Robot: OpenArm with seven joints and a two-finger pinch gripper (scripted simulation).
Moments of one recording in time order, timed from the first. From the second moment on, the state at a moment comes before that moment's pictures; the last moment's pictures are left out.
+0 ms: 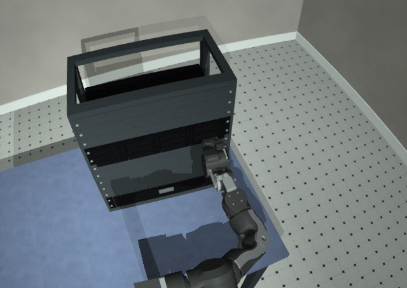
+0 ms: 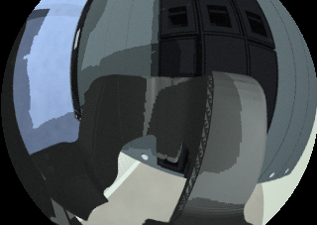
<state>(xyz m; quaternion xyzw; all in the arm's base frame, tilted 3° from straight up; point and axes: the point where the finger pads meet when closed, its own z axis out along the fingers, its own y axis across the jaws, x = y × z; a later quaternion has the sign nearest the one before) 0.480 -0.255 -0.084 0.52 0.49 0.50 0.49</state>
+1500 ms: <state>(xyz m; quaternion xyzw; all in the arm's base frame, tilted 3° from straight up) 0.444 -0.240 -0.081 0.50 0.50 0.52 0.49</state>
